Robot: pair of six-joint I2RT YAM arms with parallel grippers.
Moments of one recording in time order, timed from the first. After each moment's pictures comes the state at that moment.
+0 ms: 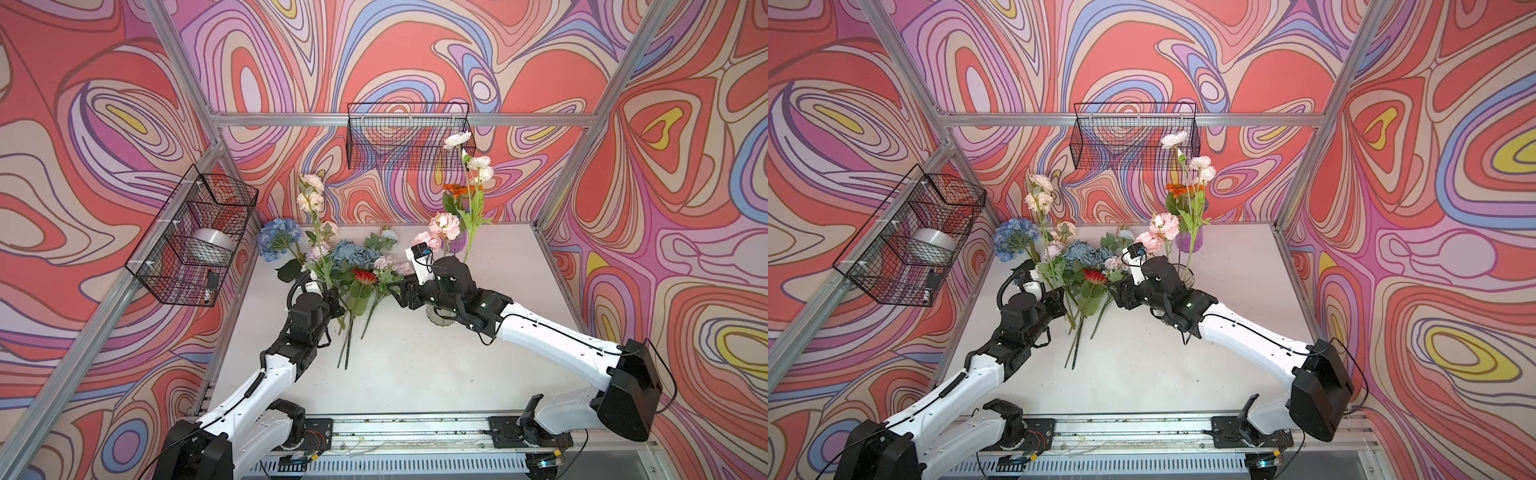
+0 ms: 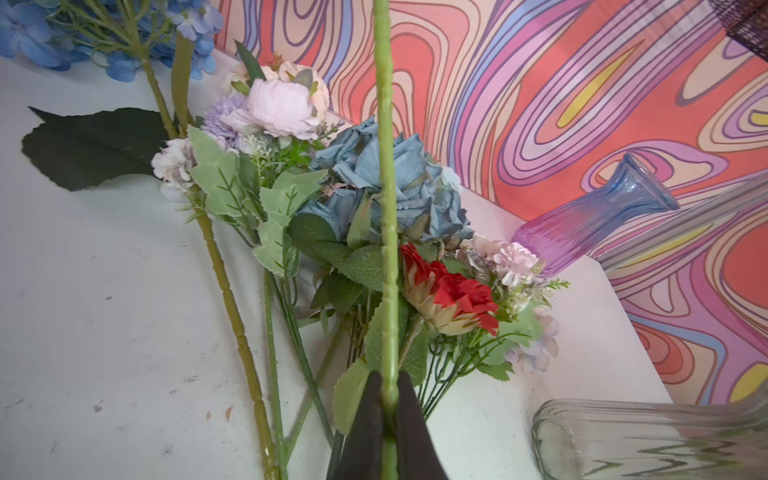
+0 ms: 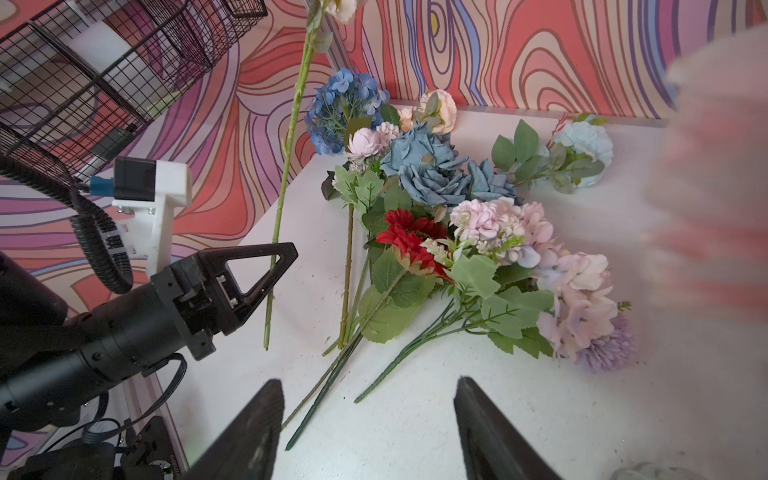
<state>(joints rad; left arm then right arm) -0.35 0.98 0.45 0.20 -0.13 -0.63 0.80 1.41 1.12 -0.13 -0.07 0.38</state>
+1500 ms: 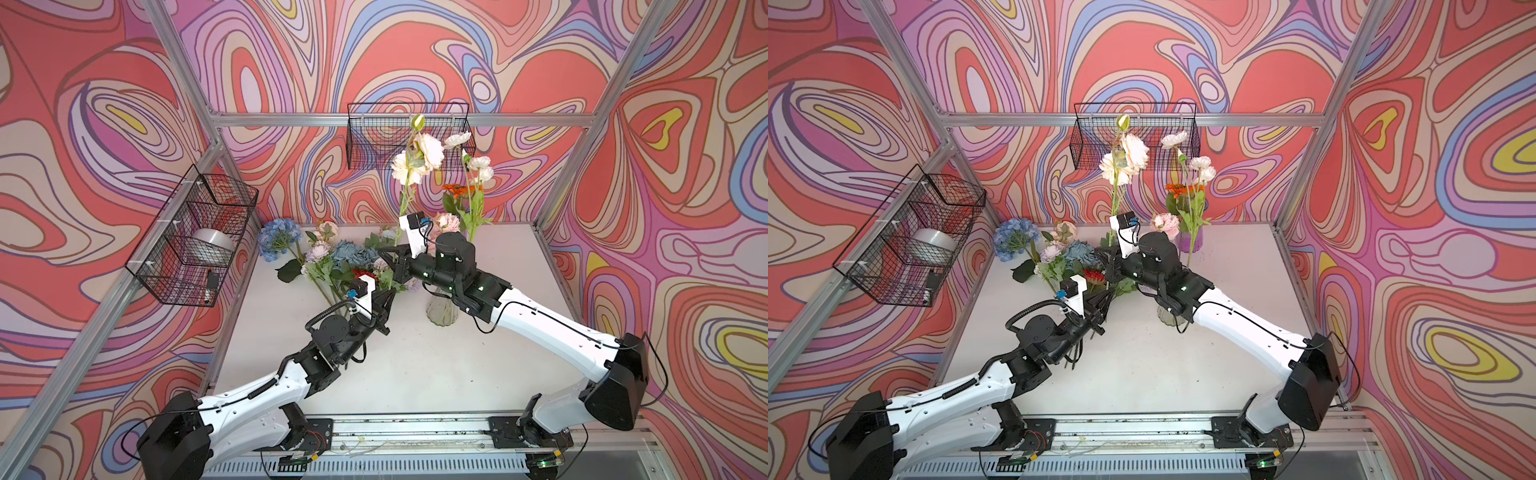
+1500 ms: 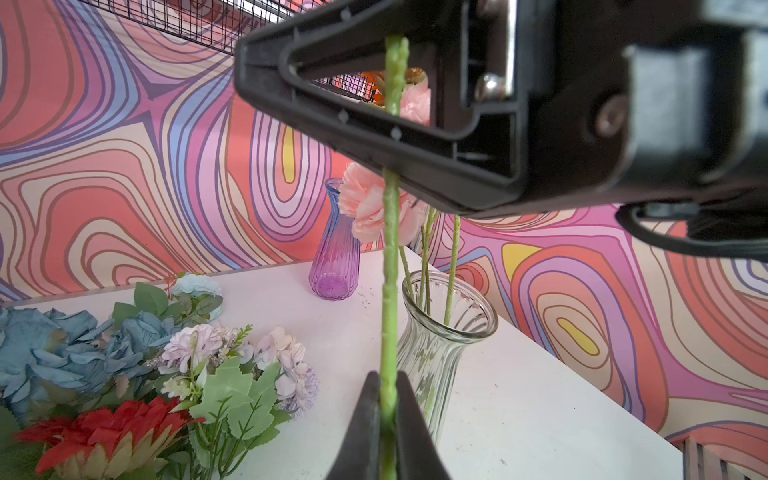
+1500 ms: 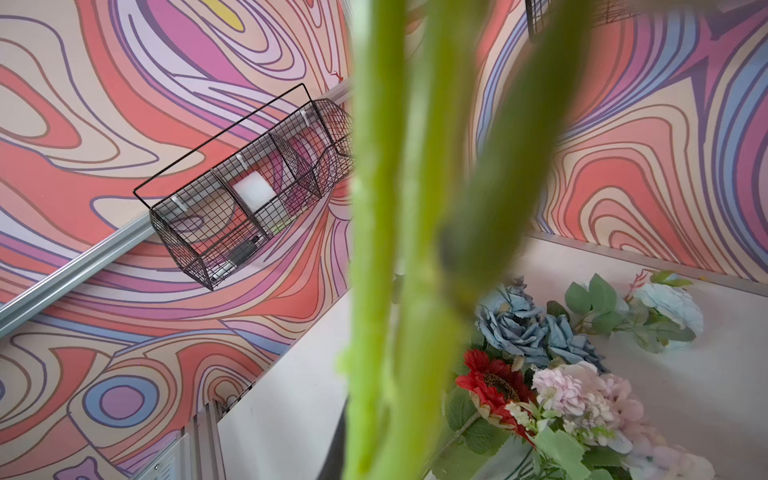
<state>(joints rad) -0.85 1.01 0.46 0.65 -0.18 -0.26 0.80 1.49 1.35 0.00 -0.16 0.39</state>
